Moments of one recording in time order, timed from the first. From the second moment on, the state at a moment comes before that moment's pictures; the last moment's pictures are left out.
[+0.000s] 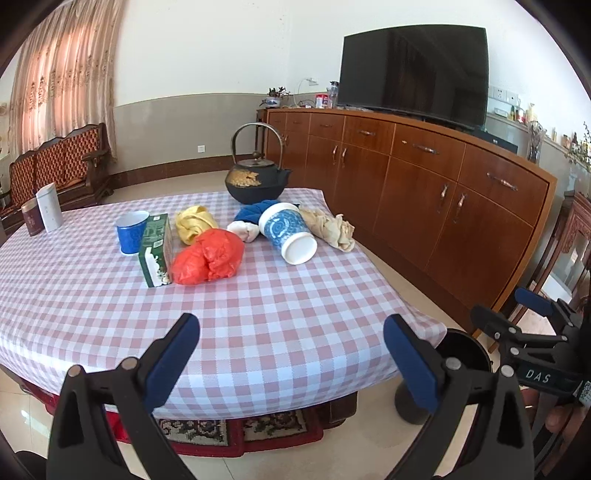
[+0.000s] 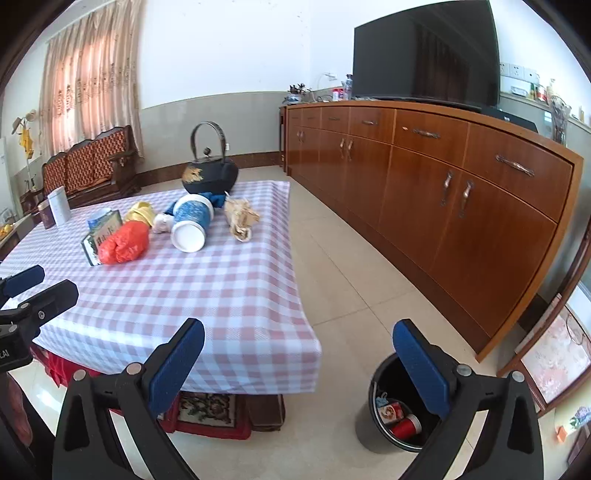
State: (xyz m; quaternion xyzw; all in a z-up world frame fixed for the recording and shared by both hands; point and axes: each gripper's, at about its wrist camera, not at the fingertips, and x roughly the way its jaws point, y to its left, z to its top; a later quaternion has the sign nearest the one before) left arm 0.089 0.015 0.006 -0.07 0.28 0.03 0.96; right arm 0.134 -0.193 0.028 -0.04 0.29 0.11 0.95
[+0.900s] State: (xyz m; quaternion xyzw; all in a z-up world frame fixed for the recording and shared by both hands) left arm 0.136 0.130 -0.024 -0.10 0.30 0.15 0.94; right arm 0.210 -0.065 0.027 -0.09 0.32 0.21 0.92
